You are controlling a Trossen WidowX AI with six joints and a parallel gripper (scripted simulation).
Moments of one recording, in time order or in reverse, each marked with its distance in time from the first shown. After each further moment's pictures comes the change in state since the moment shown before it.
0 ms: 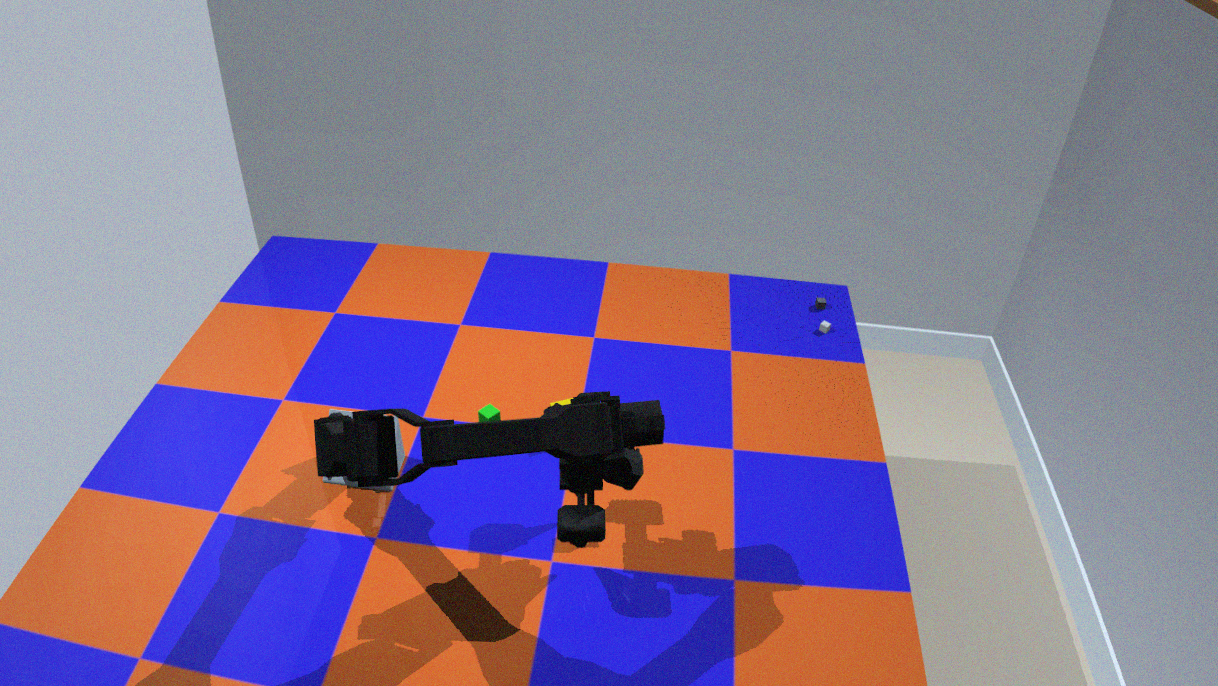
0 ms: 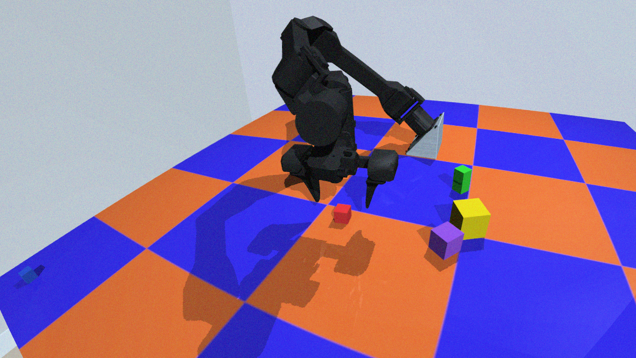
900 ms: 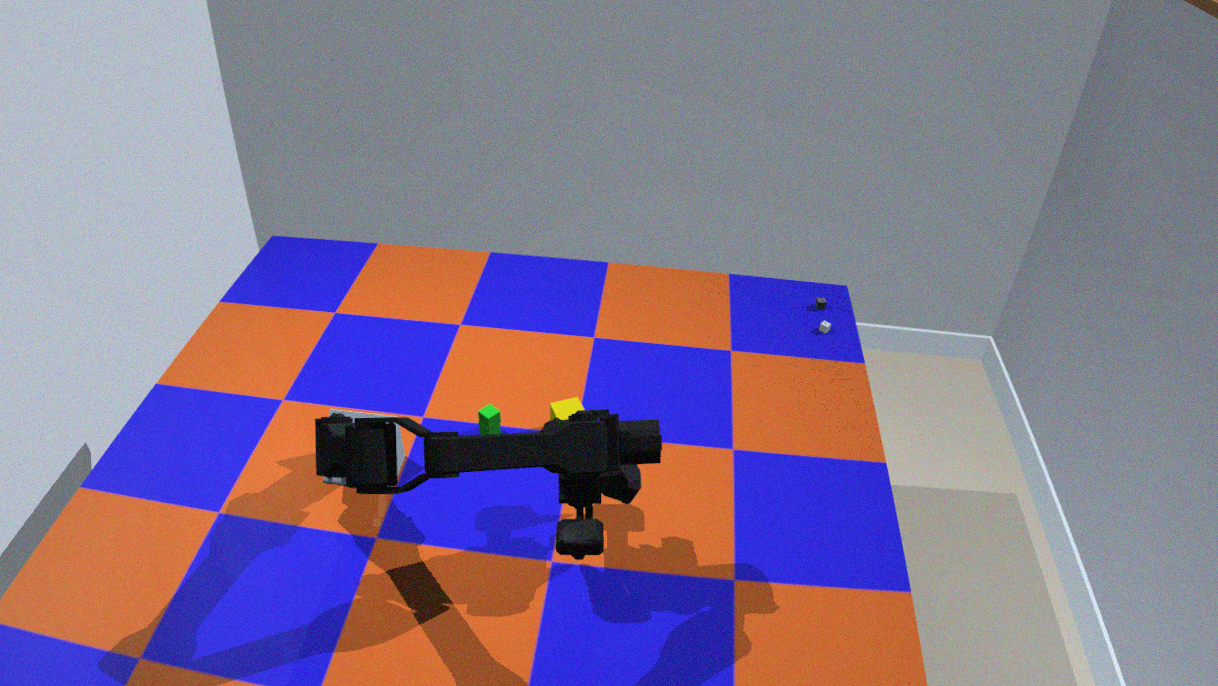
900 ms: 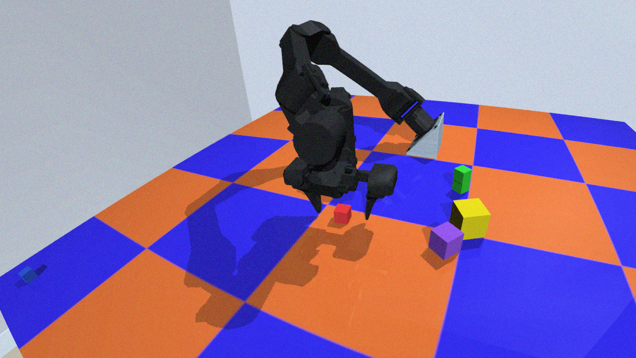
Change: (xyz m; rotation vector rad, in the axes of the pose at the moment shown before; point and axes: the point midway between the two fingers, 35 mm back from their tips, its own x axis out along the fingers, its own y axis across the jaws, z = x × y) arm 0.026 -0.001 -0.002 0.001 0.005 -0.002
